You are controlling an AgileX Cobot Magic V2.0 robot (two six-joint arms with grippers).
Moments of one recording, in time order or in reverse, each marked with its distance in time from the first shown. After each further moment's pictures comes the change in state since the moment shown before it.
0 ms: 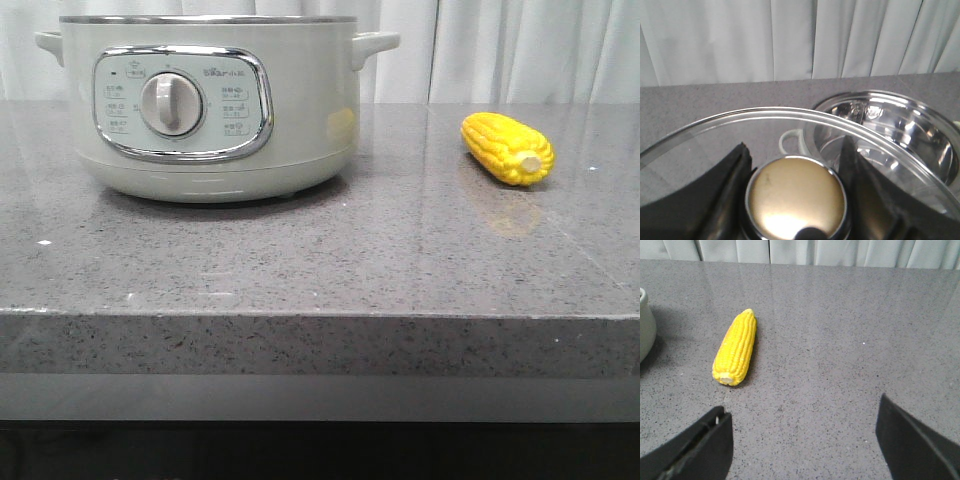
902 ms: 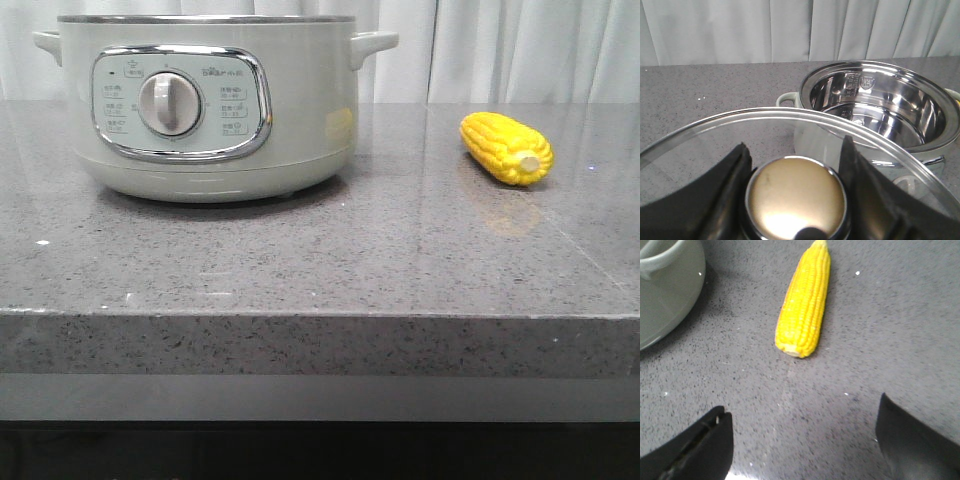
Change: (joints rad) left arm 0.002 -0.194 0.178 -0.006 0.015 0.000; right arm 0.184 0.576 -0.372 0.083 0.193 -0.006
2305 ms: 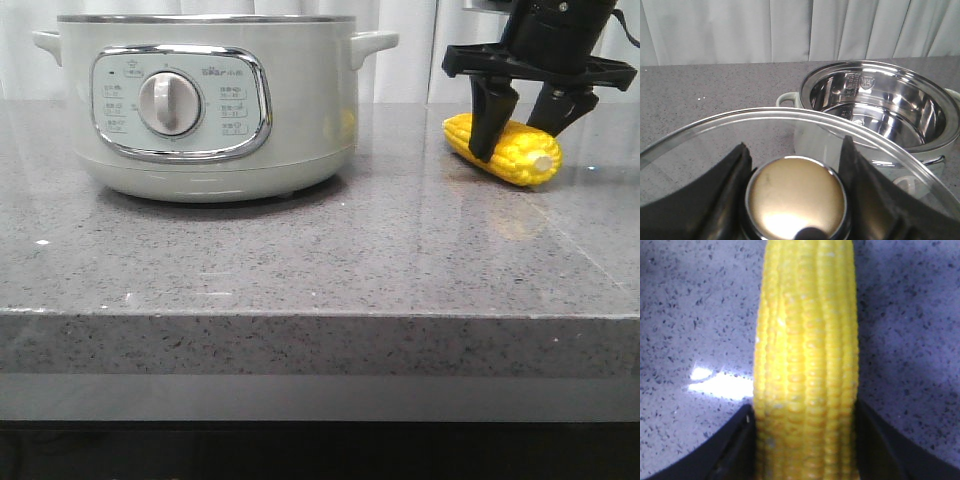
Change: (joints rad) left arm 0.000 0.000 0.000 0.000 0.000 0.000; right arm 0.000 0.797 -0.602 0.039 0.234 -0.008
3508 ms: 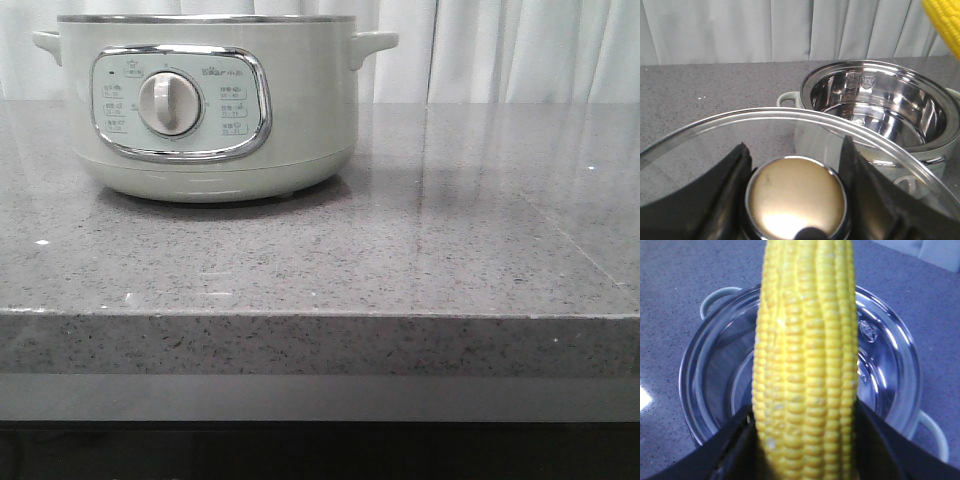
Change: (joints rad) left arm 0.000 0.000 0.002 0.000 0.000 -0.002; right arm 0.410 -0.273 -0.089 0.031 -0.255 -0.086
